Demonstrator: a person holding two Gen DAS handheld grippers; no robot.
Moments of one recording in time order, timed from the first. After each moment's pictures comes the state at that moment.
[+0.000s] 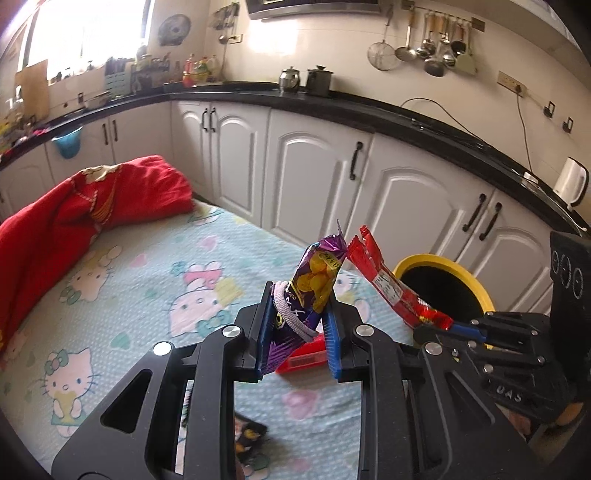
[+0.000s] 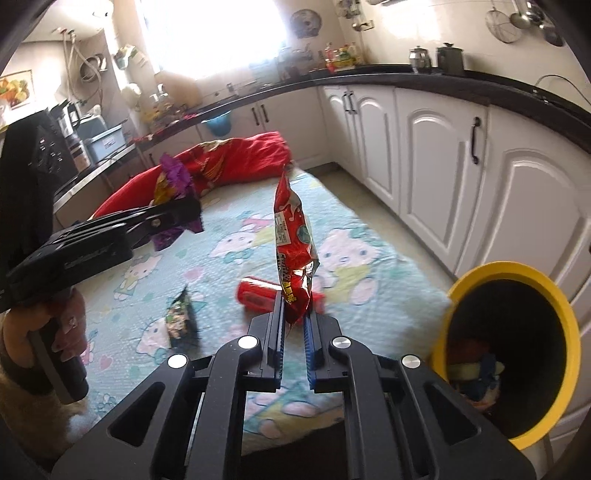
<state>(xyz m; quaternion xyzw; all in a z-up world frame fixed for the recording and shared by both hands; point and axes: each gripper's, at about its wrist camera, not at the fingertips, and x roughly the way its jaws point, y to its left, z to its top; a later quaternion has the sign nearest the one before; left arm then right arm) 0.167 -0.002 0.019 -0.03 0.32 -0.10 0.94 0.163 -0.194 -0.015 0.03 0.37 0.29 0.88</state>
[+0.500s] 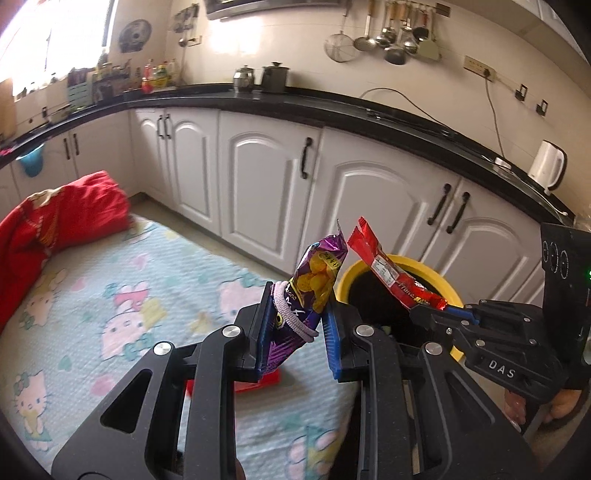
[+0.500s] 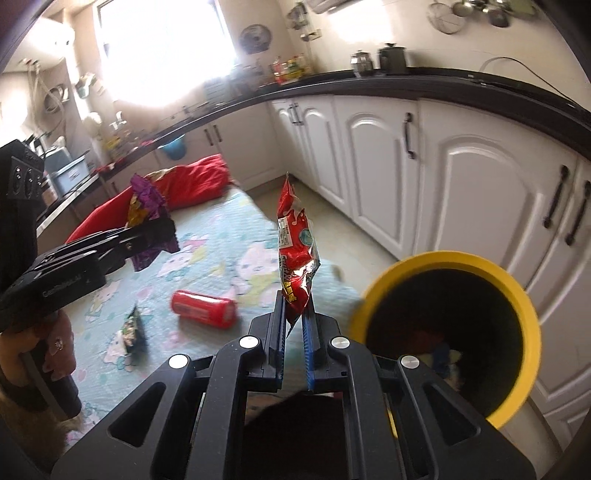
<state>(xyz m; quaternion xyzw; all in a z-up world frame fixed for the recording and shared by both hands) 0.186 -0.078 0.020 -0.01 0.32 -0.17 0.93 0.168 -0.278 -0.015 0.06 0.36 0.21 0.91</state>
